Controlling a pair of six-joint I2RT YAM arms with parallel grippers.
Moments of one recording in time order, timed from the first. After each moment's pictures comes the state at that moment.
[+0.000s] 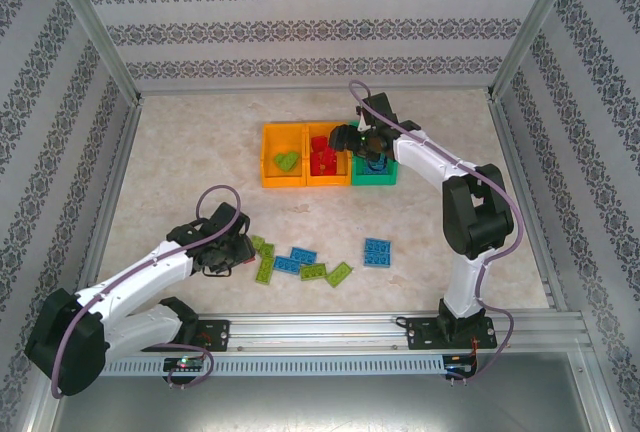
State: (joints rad) left arm -0.54 1.05 0.56 -0.72 -0.06 -1.00; right arm 0.37 1.91 1.45 -0.43 -0.23 0.58
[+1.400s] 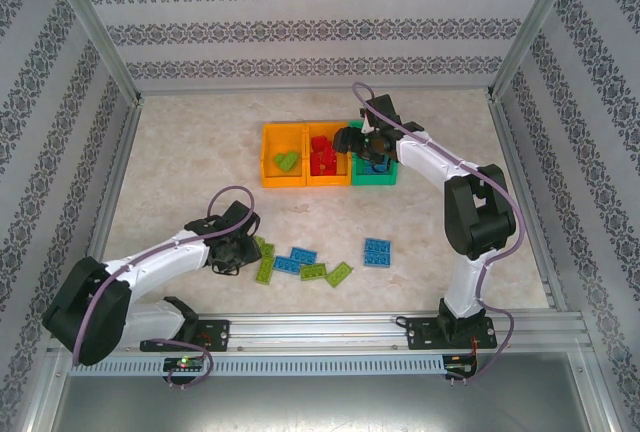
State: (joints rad) left arm -0.55 1.24 0.55 -0.62 -0.02 -1.00; right arm 0.35 1.90 1.43 -0.44 -0.23 0.57
